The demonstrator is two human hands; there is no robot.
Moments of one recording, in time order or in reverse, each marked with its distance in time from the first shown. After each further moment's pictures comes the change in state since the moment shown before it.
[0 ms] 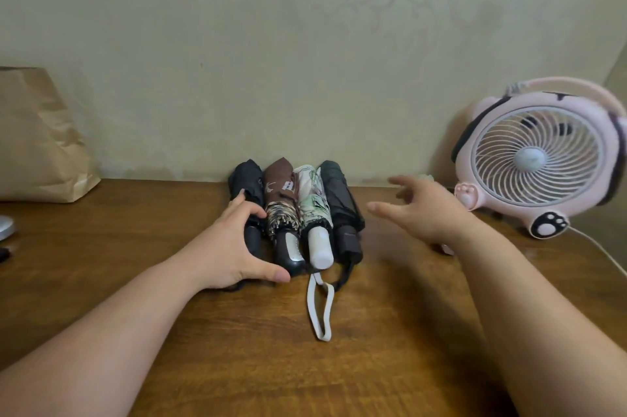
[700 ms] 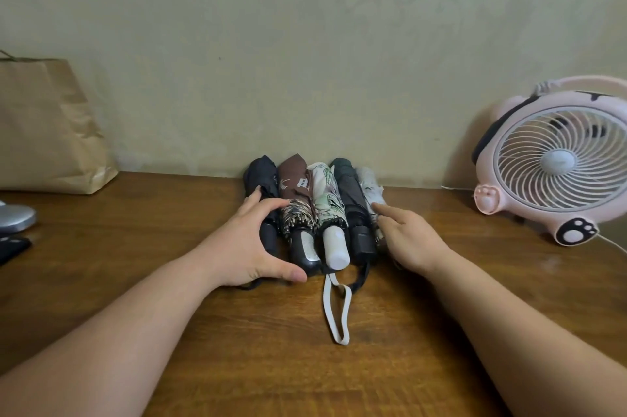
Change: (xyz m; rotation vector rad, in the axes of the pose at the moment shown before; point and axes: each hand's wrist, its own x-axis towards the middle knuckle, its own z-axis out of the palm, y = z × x) left_hand 0.002 -0.008 0.001 -0.043 0.007 0.030; right_hand -0.012 -0.020 0.057 0.137 -0.121 -0.049
